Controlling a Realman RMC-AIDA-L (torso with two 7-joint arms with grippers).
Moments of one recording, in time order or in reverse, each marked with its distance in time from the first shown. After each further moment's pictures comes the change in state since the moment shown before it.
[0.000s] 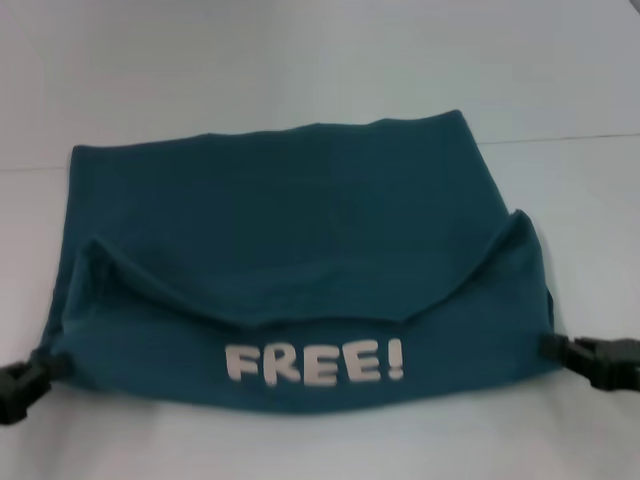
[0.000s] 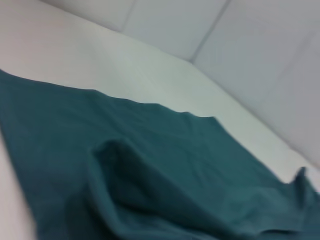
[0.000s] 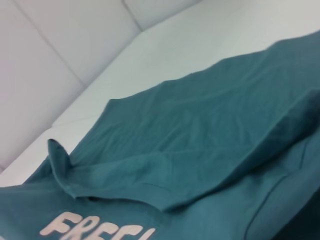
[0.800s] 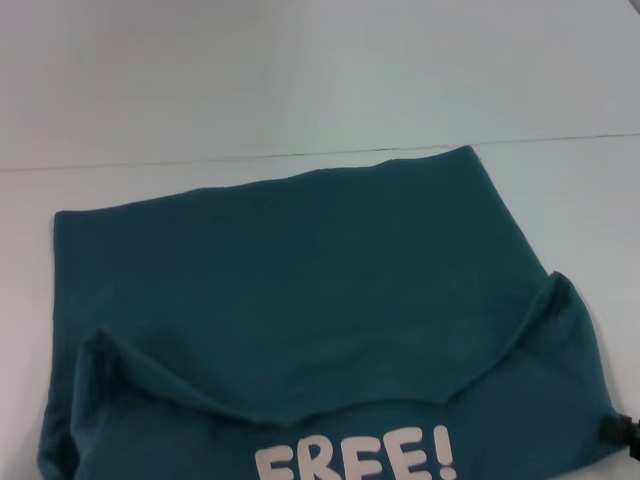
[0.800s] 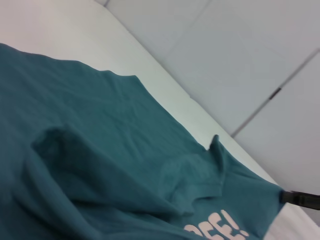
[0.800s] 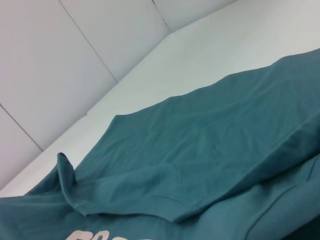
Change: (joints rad) left arm 0.078 0.001 -0.087 0.023 0.174 0.381 0.048; right arm -0.173 -0.032 0.062 -0.007 -0.018 -0.225 -0.143
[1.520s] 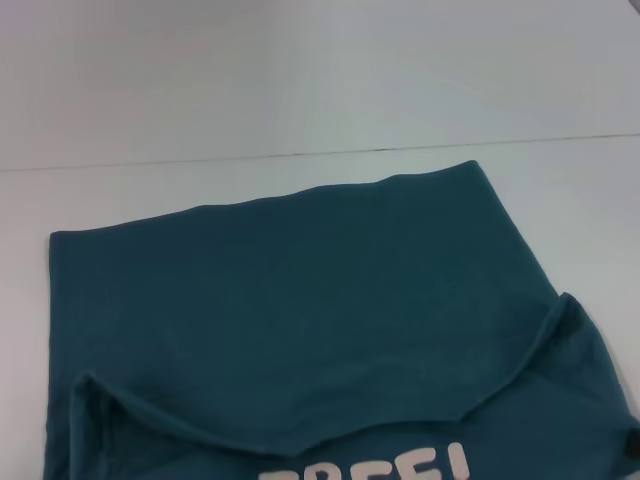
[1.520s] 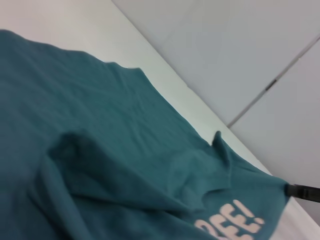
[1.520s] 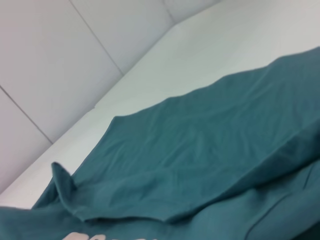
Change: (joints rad) left arm 0.028 0.000 -0.076 0.001 0.073 0.050 0.032; right arm -0.007 -0.001 0.157 -0.044 -0.139 -0.111 0.004
